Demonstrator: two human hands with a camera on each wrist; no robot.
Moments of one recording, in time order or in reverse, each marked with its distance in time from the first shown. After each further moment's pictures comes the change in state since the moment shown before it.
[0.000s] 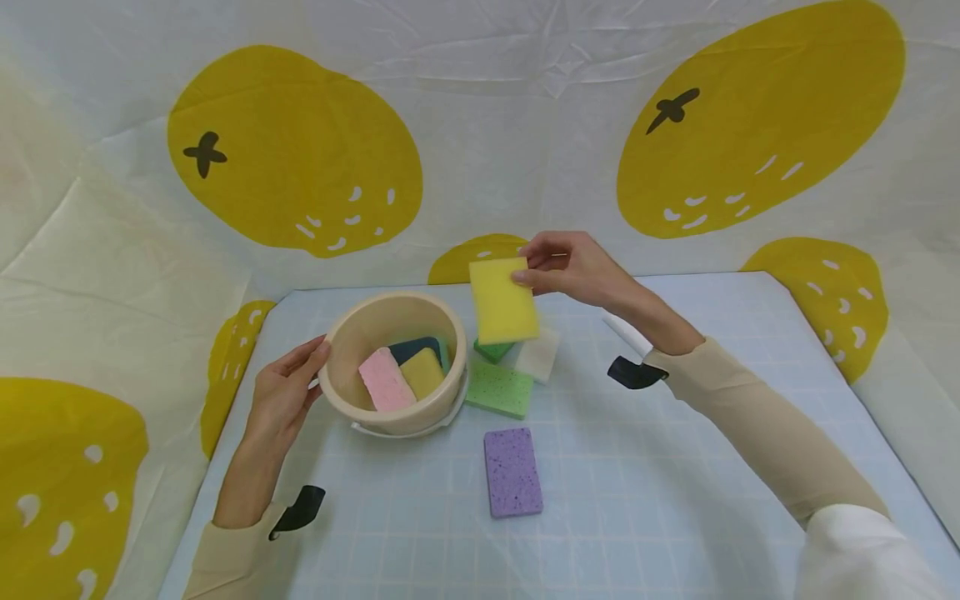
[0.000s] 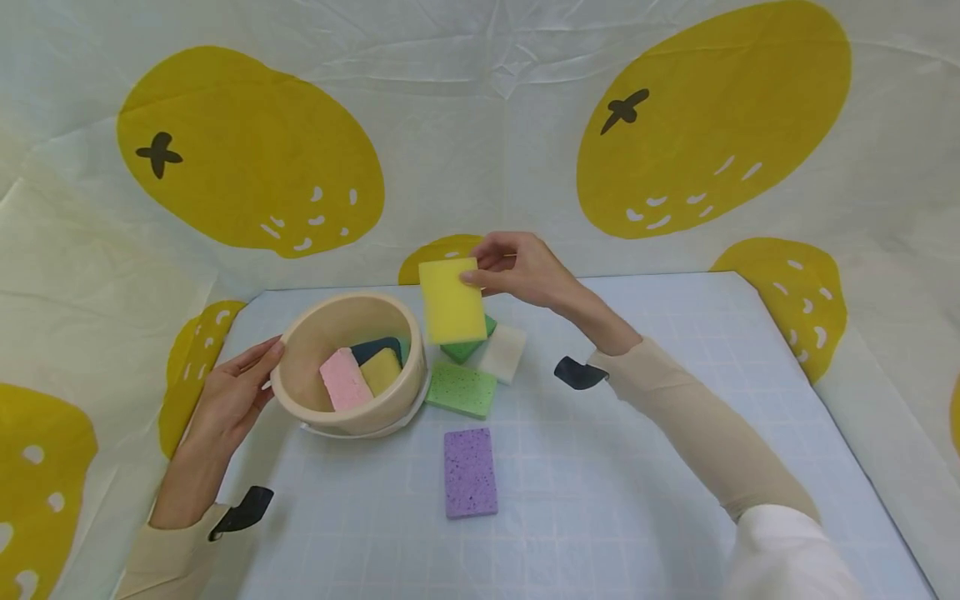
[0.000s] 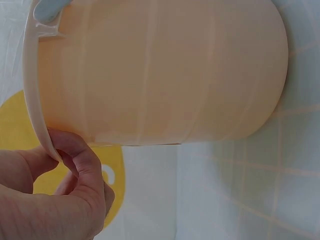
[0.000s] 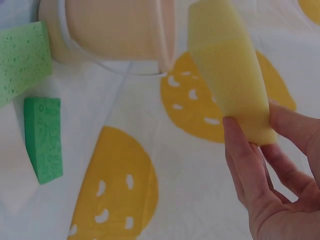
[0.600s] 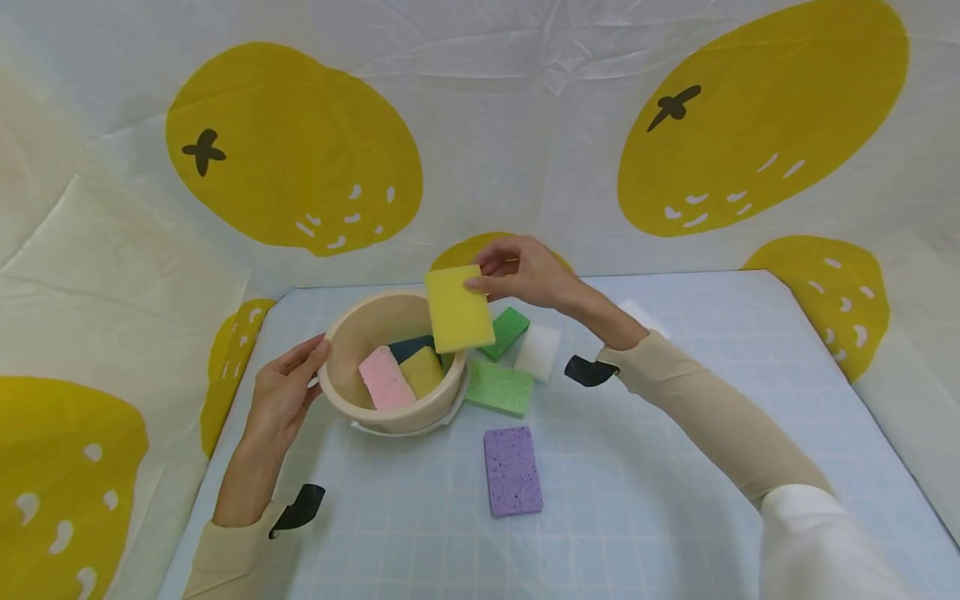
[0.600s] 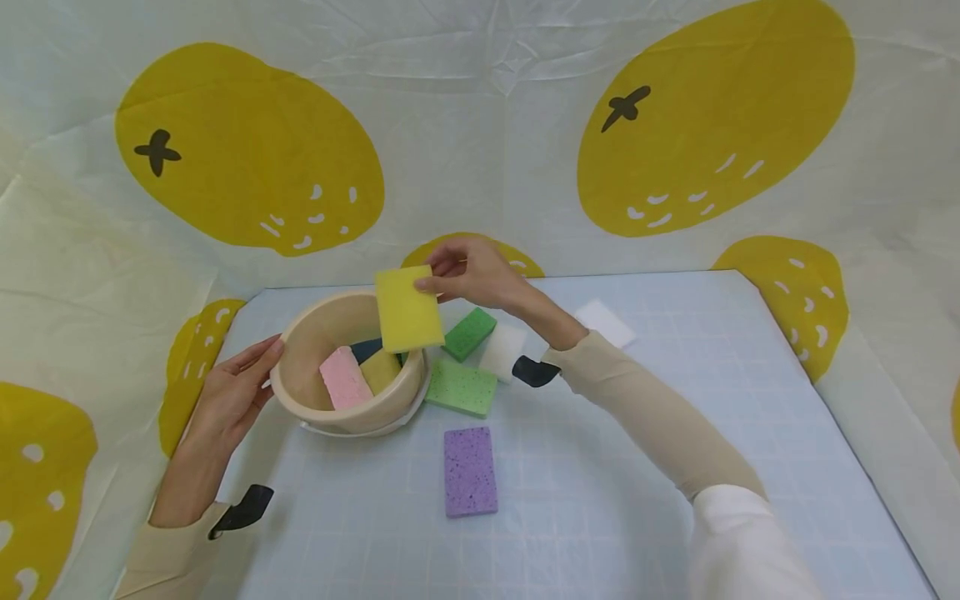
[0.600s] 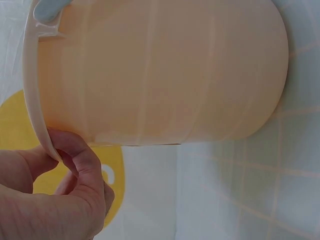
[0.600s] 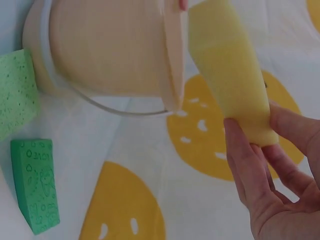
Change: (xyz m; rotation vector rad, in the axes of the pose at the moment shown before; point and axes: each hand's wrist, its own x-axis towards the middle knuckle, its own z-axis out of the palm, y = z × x) left_hand 0.001 0.000 -0.001 -0.025 -0.021 -0.006; right_hand 0.033 -0.001 0.043 0.008 -0.064 -0.046
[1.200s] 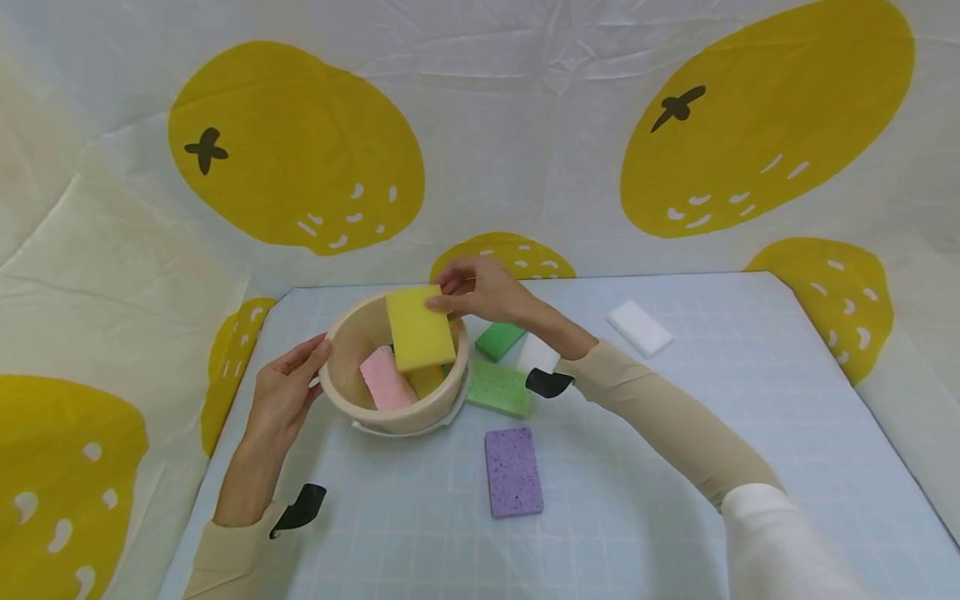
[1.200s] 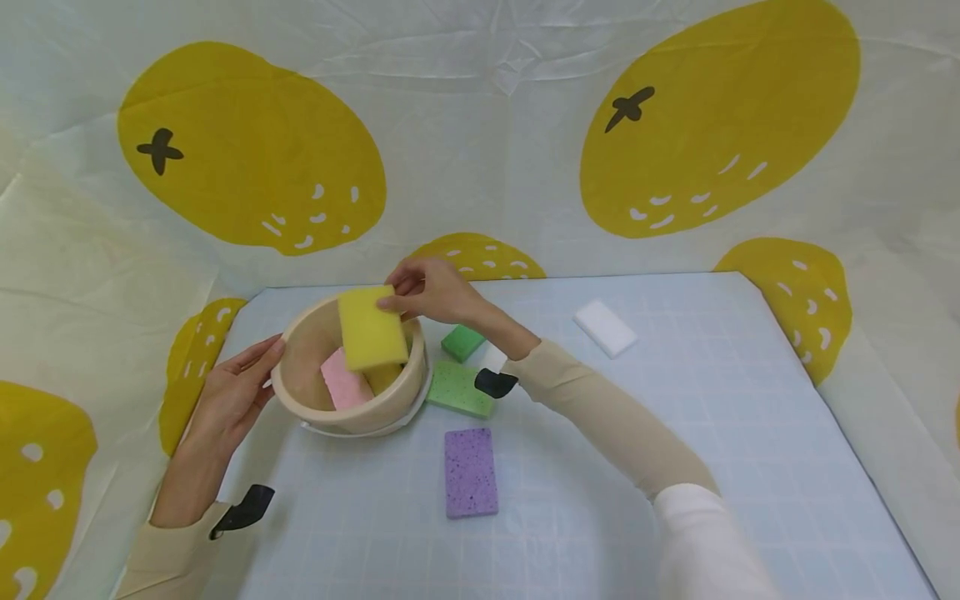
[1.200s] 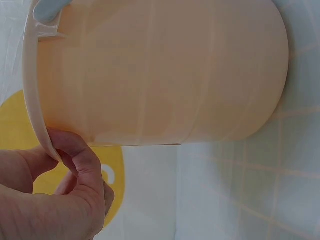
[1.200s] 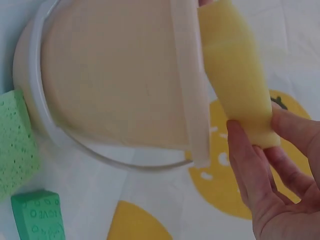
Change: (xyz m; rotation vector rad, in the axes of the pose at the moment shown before) left_hand 0.003 -0.001 0.000 0.026 0.023 -0.022; right_hand 0.026 0.007 0.050 0.003 -0.056 -0.025
